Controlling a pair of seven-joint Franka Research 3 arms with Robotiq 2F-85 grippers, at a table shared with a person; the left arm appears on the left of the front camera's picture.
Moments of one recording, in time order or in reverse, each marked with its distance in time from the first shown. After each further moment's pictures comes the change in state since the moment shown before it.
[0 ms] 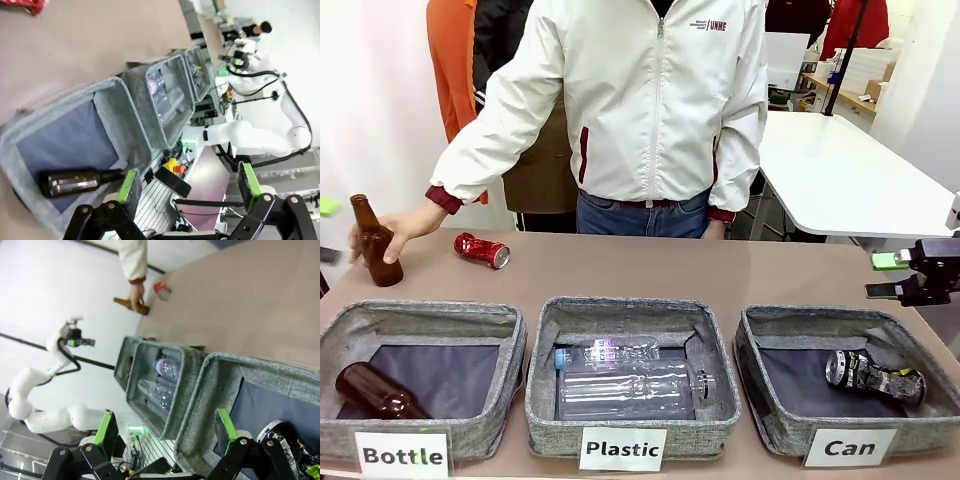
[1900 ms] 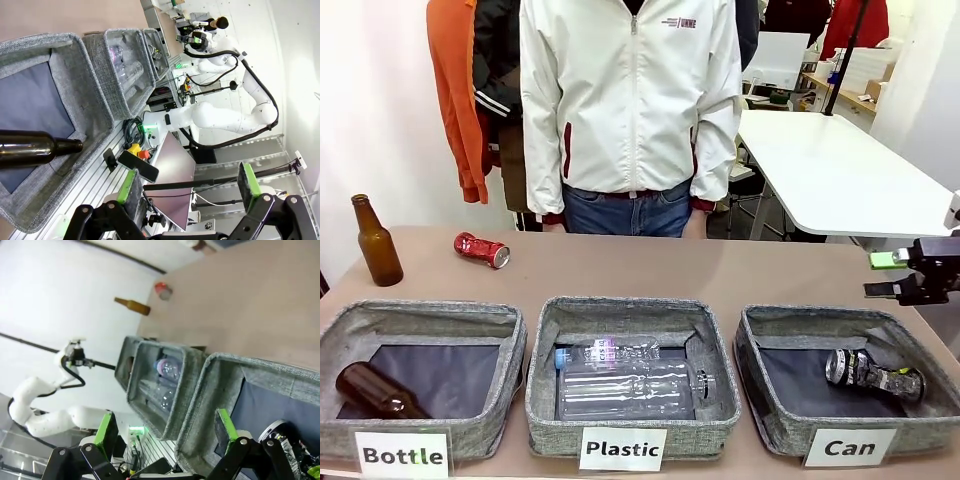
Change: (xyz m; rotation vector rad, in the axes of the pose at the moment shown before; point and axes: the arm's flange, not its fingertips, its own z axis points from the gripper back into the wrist) left arm -0.089 0.026 -0.009 -0.234 0.019 0.034; right arm 0.000 0.000 -0.001 0.003 0.000 -0.001
